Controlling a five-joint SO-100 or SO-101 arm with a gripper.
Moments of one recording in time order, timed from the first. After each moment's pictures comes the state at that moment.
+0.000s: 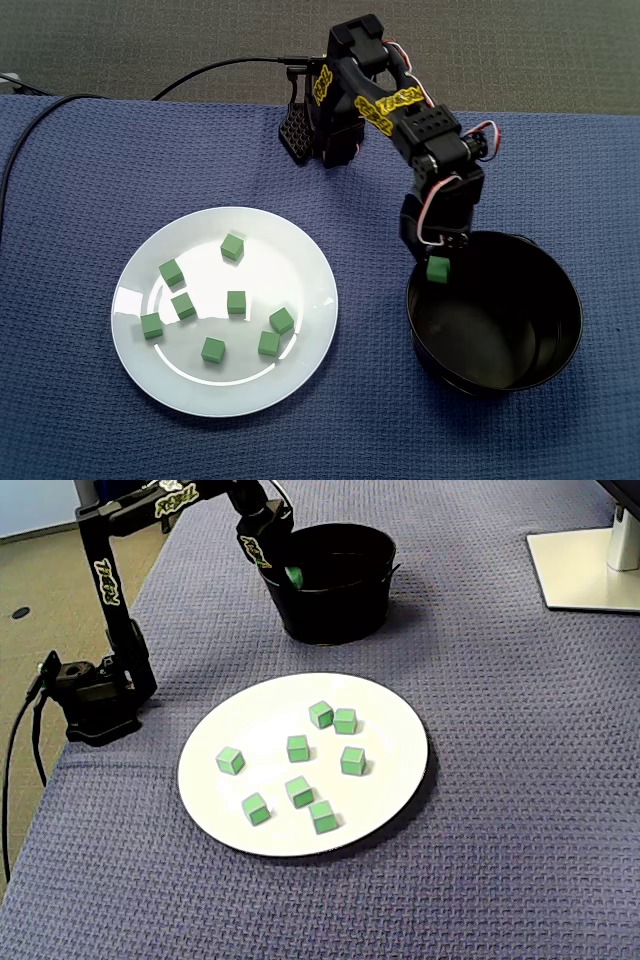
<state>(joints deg) -29.4 85.8 80.4 76.2 -35.9</state>
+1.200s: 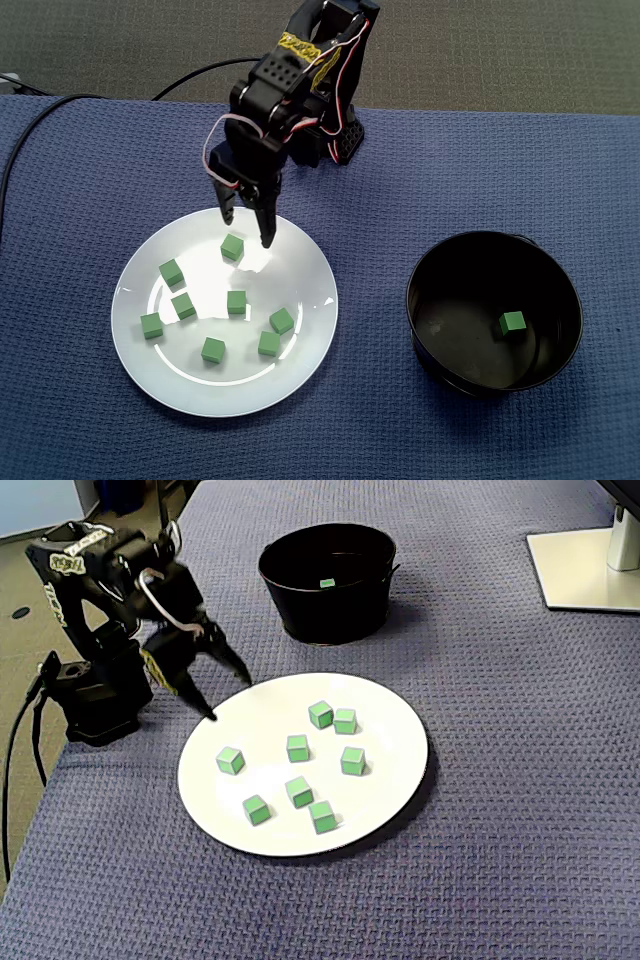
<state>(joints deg) 33.9 118.7 125.1 58.4 -78.8</state>
